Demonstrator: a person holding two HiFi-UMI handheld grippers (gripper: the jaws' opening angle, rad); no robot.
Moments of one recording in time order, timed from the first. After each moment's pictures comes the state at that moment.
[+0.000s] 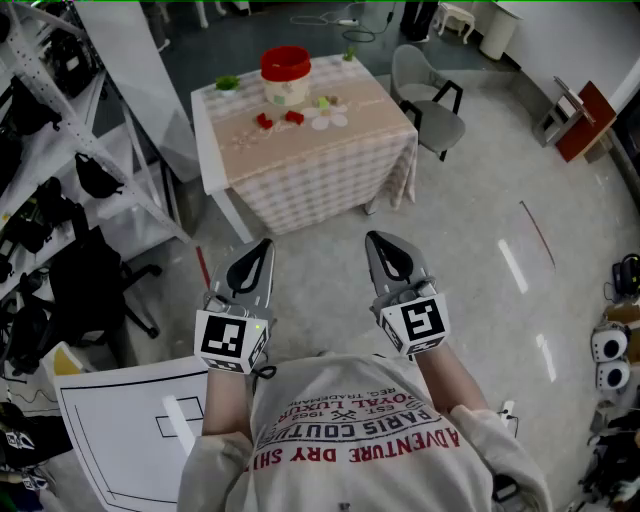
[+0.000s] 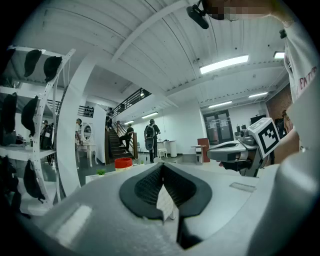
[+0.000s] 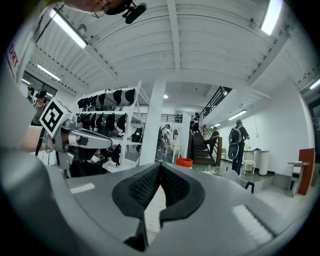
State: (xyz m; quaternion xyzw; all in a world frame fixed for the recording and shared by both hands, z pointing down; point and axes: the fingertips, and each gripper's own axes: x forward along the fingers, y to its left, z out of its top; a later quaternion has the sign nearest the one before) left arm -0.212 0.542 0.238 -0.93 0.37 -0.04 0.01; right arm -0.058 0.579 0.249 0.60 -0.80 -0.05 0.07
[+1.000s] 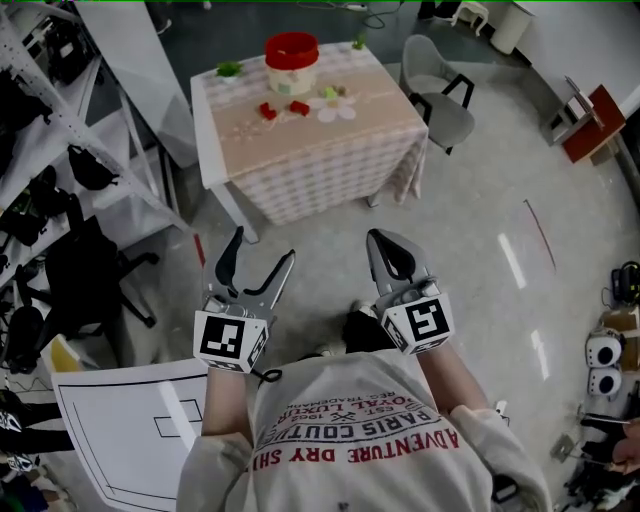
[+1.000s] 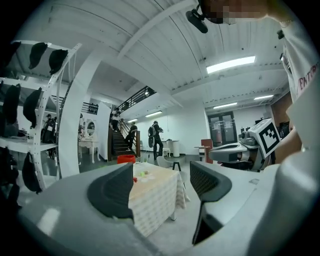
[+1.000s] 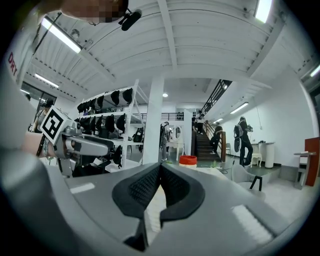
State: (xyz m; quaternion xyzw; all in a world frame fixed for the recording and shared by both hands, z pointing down) left arm -0.213 0.500 0.251 -0.92 0.38 -0.03 0.00; right arm -0.056 0.537 0.259 0.58 -0.81 -0.02 0.06
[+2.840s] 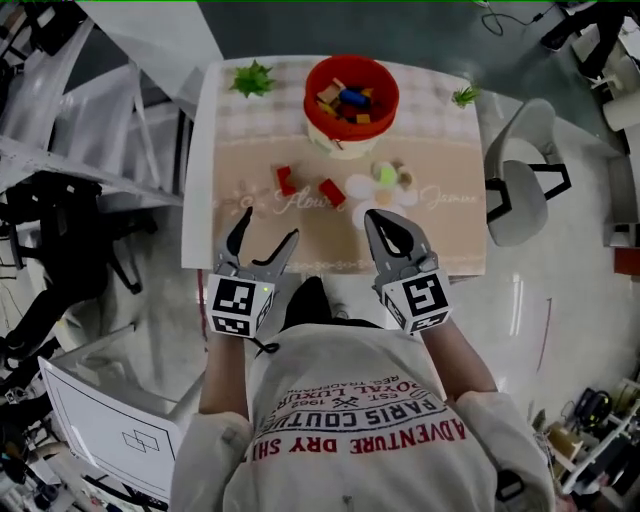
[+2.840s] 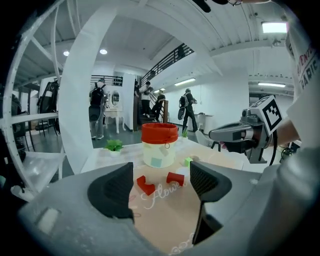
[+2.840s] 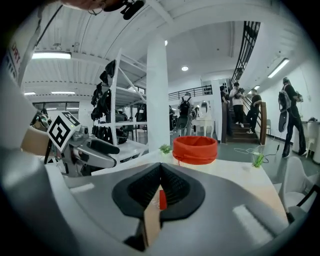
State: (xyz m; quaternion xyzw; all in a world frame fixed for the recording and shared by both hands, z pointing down) left arm -0.134 0.049 0.405 -0.83 0.51 -0.16 -0.14; right arm 0.015 0.035 0.373 0.40 -0.90 0.07 0.15
